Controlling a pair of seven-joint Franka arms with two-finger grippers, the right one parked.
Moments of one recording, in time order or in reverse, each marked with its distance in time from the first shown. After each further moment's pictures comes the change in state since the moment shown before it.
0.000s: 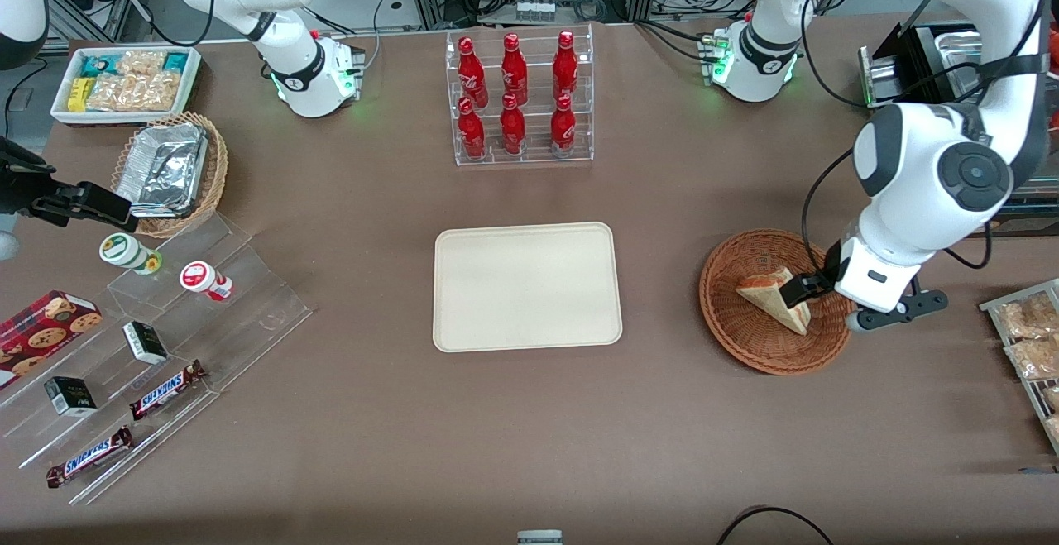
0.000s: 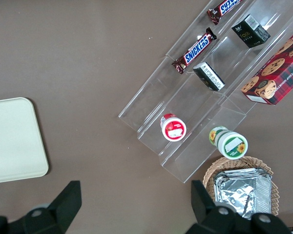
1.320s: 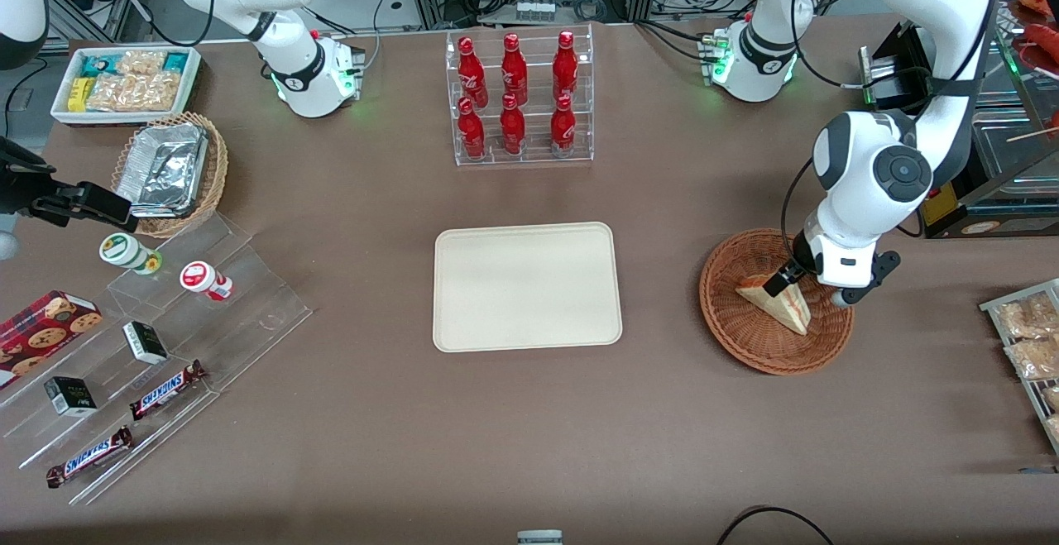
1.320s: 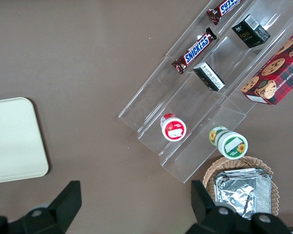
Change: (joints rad) arm 0.001 -0.017 0.006 -0.292 0.000 0.251 -0.351
